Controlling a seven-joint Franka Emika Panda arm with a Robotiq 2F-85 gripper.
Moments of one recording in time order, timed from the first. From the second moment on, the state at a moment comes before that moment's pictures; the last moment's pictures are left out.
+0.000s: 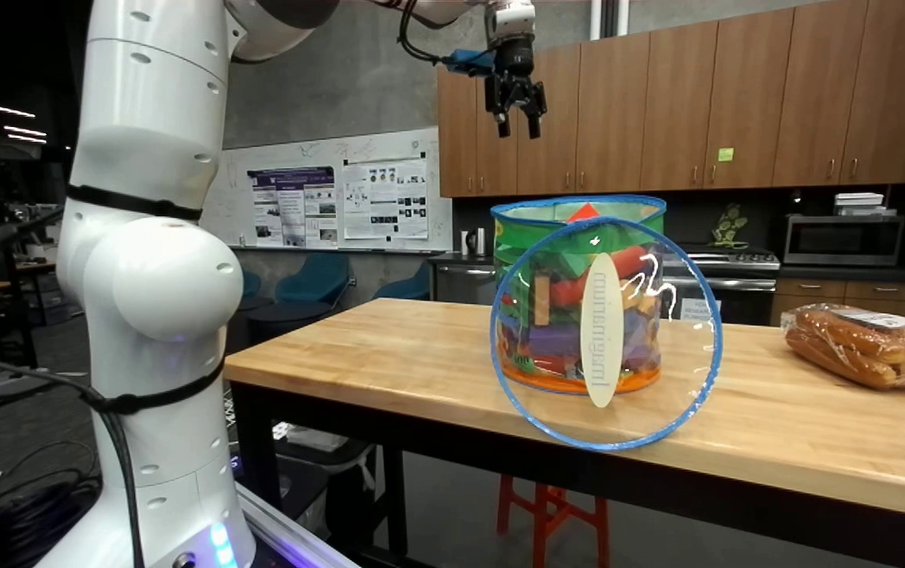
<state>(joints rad) -0.10 0.19 -0.07 -1.17 -0.09 1.45 1.63</state>
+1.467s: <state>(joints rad) 0.09 0.07 0.10 -1.64 -0.11 1.69 1.31</state>
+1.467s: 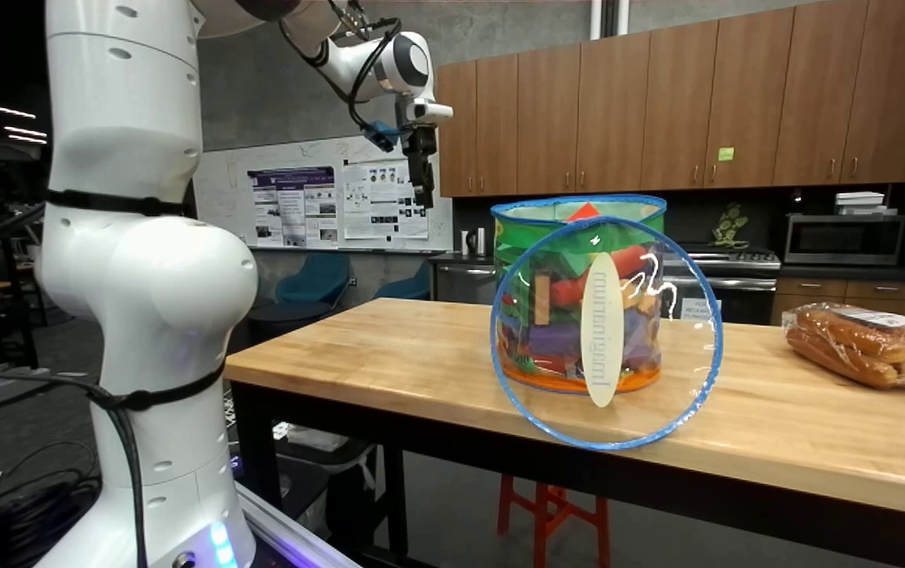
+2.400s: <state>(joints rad) 0.10 -0.23 0.14 -2.07 -0.03 1.75 1.32</state>
